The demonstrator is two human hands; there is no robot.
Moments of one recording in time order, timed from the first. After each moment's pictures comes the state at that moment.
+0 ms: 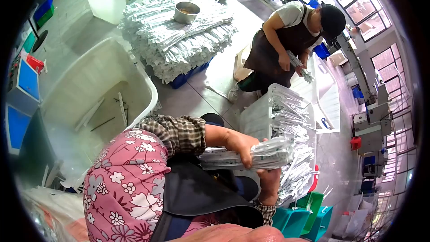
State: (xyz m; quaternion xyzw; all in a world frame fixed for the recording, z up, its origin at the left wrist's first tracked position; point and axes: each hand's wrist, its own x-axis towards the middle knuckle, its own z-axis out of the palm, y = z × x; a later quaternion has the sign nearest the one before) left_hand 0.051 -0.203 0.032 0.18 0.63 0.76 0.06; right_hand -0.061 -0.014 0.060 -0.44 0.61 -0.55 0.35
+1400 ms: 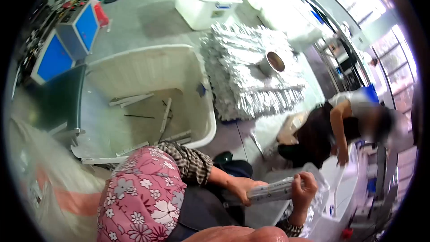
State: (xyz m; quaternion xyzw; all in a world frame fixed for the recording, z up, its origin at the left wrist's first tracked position) left_hand 0.096 -0.240 -0.015 -0.04 0.69 0.69 -0.22; right_hand -0.088 -0.224 0.128 -0.72 0.58 -0.37 0.07
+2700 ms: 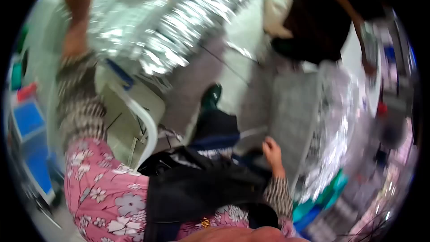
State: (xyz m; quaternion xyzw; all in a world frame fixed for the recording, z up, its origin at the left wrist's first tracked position) left_hand 0.297 -0.710 0.015 -0.37 0.75 -0.29 -0.46; right_hand -0.226 -0.124 -0.207 -0.47 0.80 -0.18 0.33
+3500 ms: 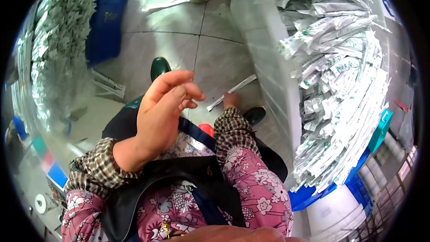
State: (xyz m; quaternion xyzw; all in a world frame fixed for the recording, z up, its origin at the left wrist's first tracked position) left_hand -0.044 -0.327 -0.068 -0.42 0.30 0.83 -0.18; right_hand -0.115 -0.107 -0.461 0.00 0.90 -0.02 0.44
